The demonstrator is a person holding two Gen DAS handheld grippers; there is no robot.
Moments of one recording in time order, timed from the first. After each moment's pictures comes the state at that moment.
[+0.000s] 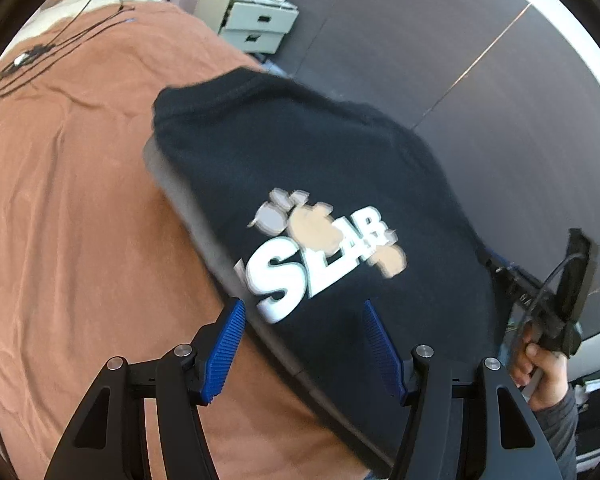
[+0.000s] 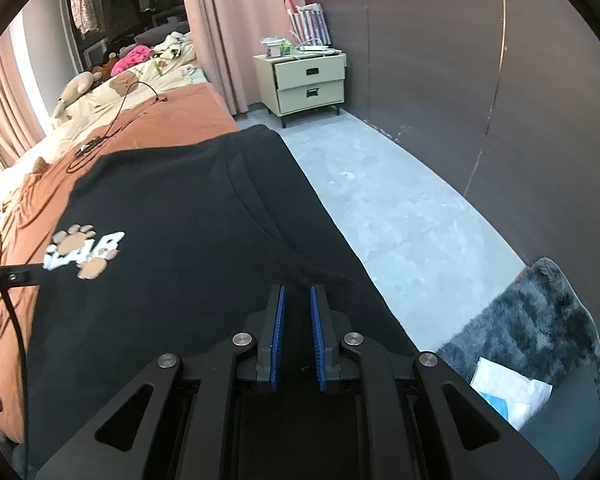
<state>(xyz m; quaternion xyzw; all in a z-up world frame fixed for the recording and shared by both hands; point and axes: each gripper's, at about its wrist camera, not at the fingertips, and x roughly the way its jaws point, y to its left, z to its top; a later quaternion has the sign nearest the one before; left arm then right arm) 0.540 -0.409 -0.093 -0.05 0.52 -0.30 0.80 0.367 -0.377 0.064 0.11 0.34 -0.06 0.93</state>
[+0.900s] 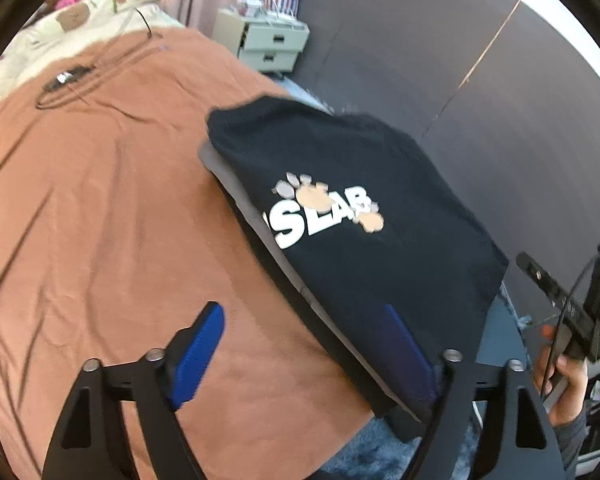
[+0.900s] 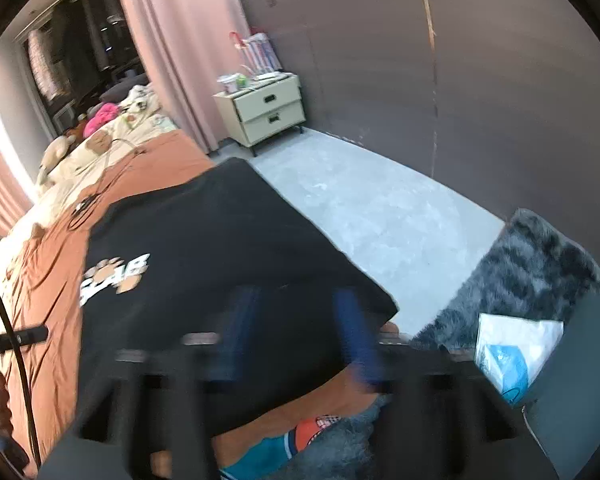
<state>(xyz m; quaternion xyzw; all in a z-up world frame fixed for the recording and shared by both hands) 0.469 -0.369 -0.035 -0.03 0.49 -0.27 0.83 0.269 -0.342 0.092 0.20 0.29 -0.11 0.93</state>
